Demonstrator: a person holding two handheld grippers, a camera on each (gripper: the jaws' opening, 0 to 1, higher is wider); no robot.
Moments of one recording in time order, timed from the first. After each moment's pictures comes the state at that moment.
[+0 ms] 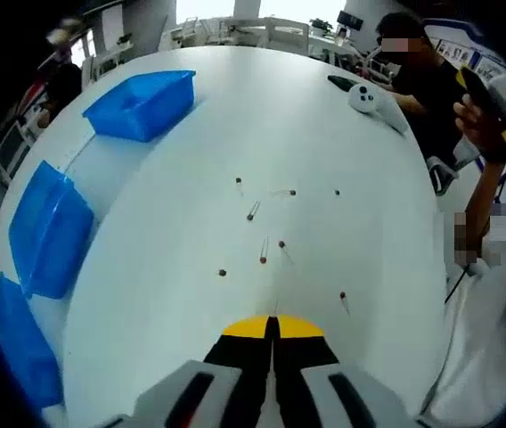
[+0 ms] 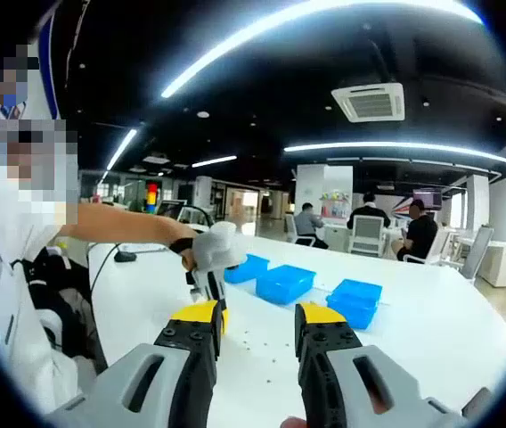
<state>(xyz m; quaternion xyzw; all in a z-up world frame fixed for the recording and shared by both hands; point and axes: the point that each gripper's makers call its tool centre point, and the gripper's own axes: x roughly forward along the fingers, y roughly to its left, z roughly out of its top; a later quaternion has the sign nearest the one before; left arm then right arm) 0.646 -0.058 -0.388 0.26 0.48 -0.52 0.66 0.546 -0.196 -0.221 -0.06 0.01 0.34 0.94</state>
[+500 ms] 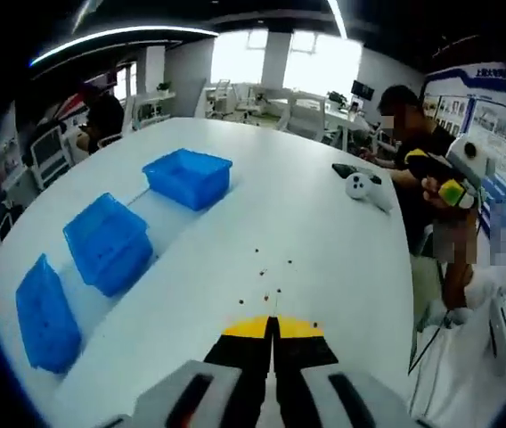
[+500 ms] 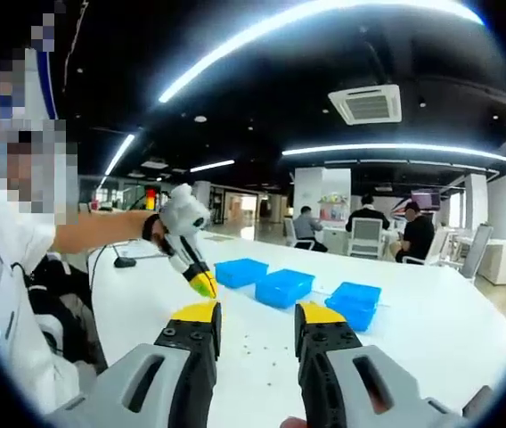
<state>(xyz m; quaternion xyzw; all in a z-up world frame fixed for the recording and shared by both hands) 0.630 -0.029 -0.299 0.13 0.33 -0.52 0.77 0.544 -0.199 -0.215 -0.05 0.00 0.33 0.94</state>
